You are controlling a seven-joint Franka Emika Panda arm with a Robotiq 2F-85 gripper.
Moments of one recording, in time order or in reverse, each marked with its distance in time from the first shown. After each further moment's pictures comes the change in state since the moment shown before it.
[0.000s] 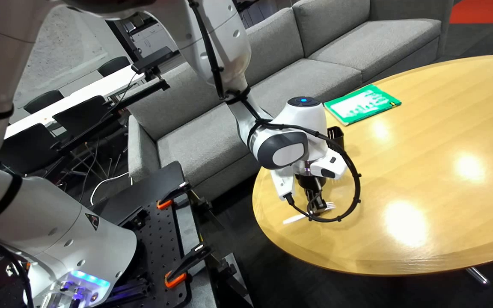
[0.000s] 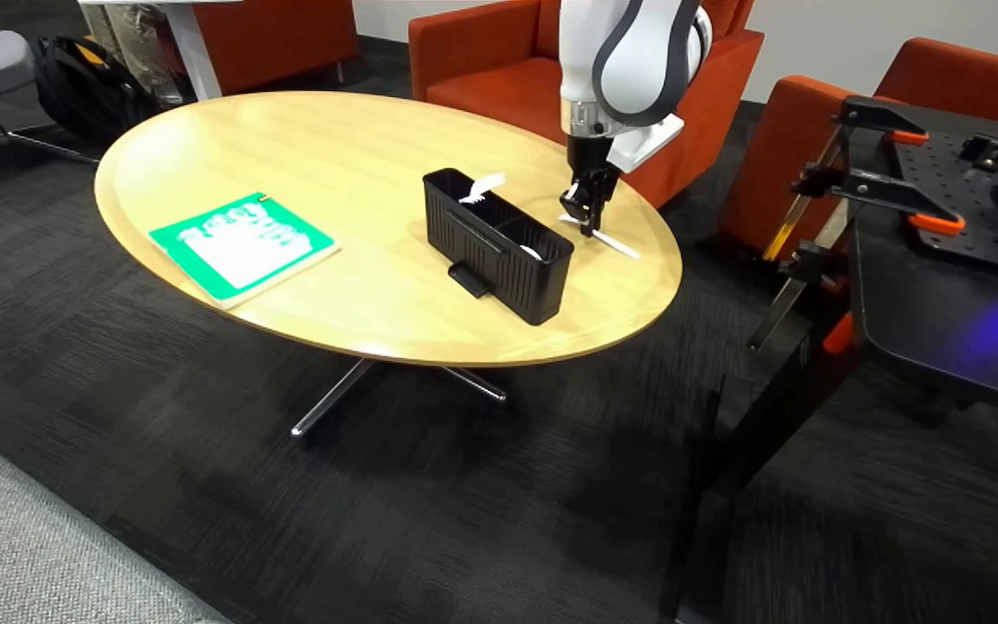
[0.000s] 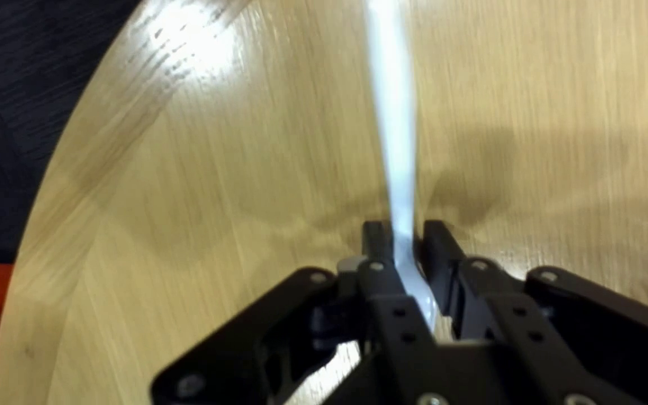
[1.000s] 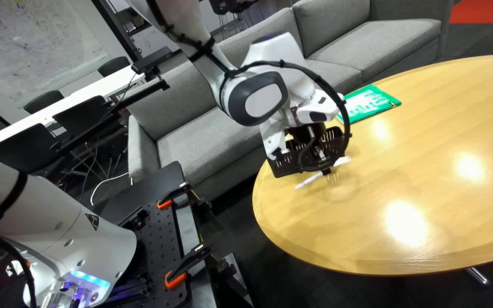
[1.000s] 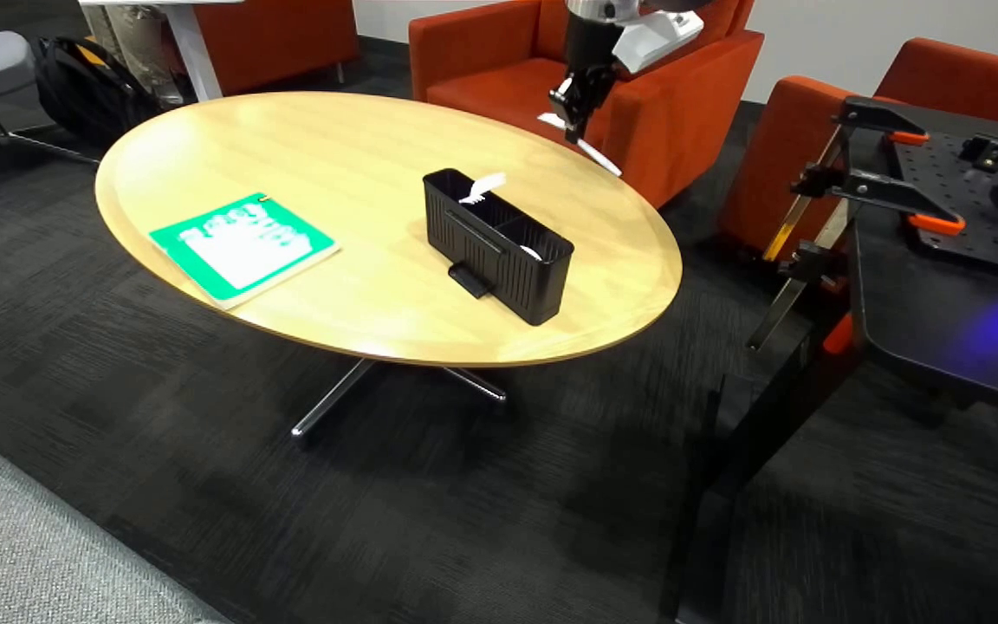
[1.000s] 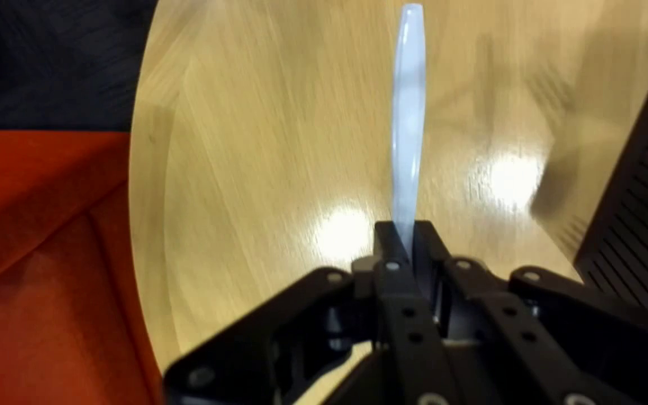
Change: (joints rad) arm 0.197 -0.356 -0.173 -0.257 -0.001 0.126 0.071
